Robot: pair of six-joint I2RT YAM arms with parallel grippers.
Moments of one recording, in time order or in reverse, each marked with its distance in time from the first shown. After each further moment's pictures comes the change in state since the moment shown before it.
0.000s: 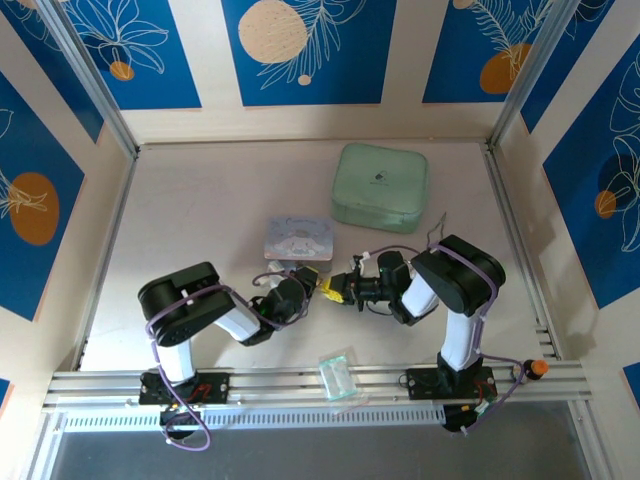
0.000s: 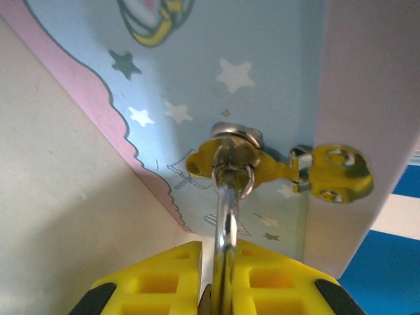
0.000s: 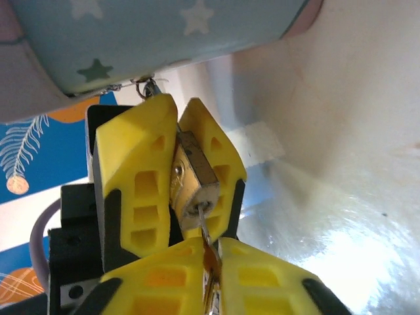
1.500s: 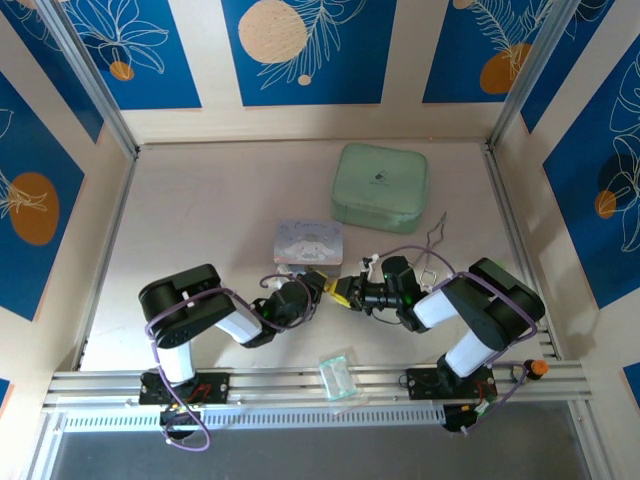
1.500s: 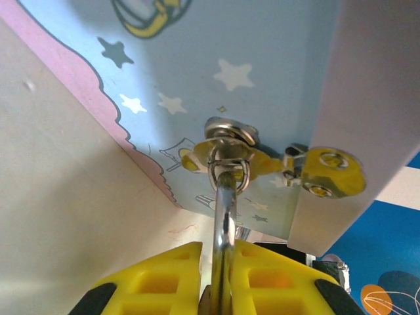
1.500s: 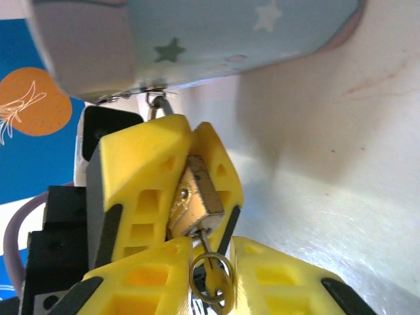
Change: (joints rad) left arm -0.030 0.000 0.005 0.021 0.069 -0.044; right arm 0.034 -0.276 -0.097 -0.284 0.178 -0.152
